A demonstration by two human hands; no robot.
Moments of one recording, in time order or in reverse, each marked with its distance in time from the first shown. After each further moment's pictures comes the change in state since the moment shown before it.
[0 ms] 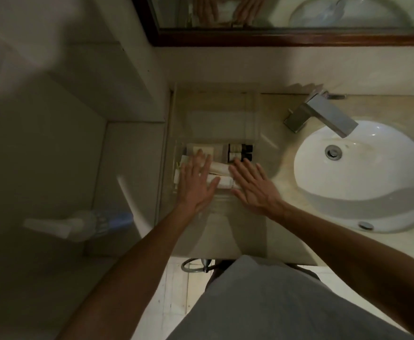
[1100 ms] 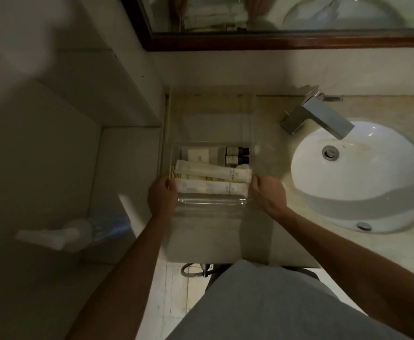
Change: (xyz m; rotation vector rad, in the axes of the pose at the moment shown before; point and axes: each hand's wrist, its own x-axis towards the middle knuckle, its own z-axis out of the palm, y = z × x) left_hand -0.019 -0.054 -0.016 -0.526 0.297 -0.541; right_hand -0.015 0.002 -0.026 0.586 0.199 0.504
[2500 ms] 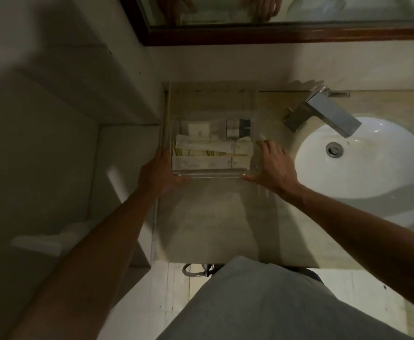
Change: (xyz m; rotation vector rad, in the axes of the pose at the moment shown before) left_hand 0.059 0.039 -0.033 0.513 -0.385 0.327; right_hand 0.054 0.000 -0.025 -0.385 0.068 -0.317
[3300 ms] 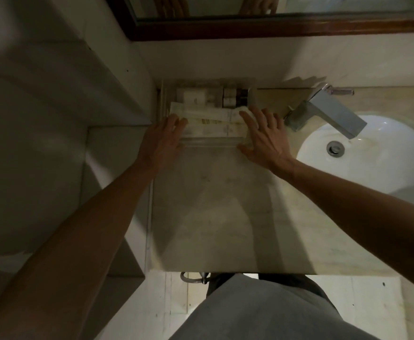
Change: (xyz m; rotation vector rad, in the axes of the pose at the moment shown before) left_hand 0.063 0.028 -0.036 0.398 0.269 0.467; right_hand 0.071 0.001 -0.013 -0.167 0.050 -0.094
